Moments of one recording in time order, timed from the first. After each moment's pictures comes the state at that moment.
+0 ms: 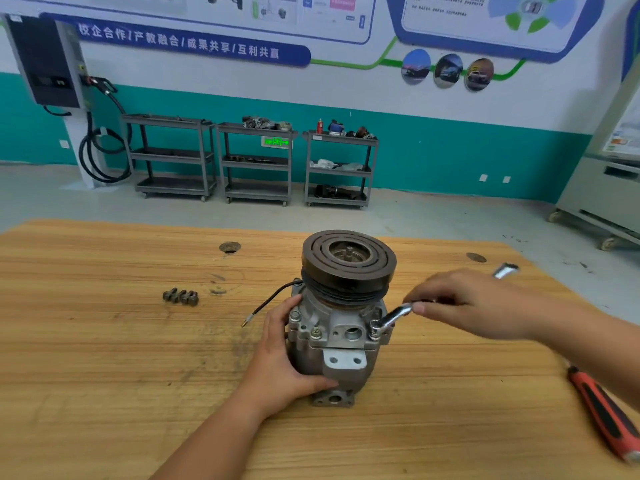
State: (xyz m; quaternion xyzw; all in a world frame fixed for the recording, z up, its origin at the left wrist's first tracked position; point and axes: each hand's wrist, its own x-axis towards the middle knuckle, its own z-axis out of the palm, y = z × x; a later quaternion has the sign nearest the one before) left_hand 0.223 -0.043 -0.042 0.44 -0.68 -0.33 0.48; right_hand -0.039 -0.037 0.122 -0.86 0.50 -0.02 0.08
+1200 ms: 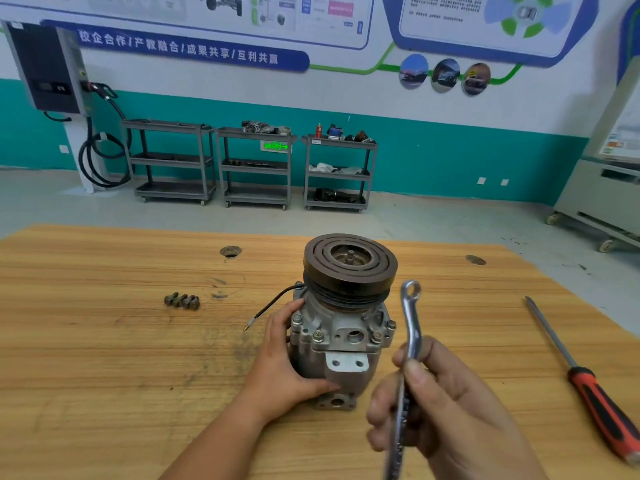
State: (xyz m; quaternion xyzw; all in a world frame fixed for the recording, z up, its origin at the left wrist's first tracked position) left_hand 0.221 -0.044 -0.047 0.44 -0.67 -0.34 0.49; right_hand 0.046 0.078 0.079 -0.49 0.29 -0.50 0.65
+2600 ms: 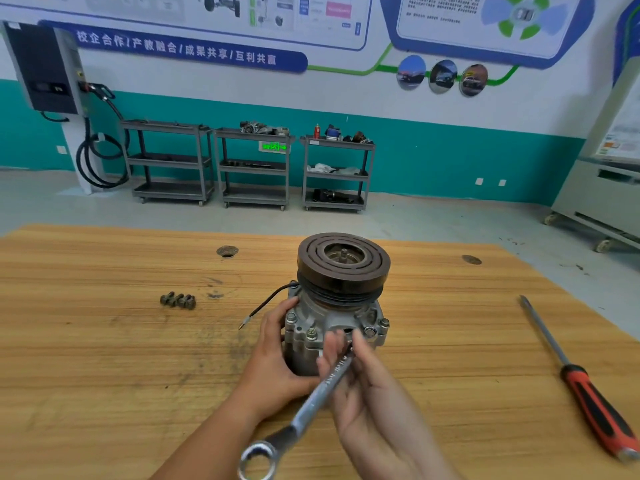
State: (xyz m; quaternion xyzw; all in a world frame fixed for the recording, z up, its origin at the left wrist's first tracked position) left_hand 0.219 -0.043 -0.044 0.45 -0.68 -0.29 0.50; right_hand 0.097 0.050 0.073 -0.03 0.24 -0.58 0.78
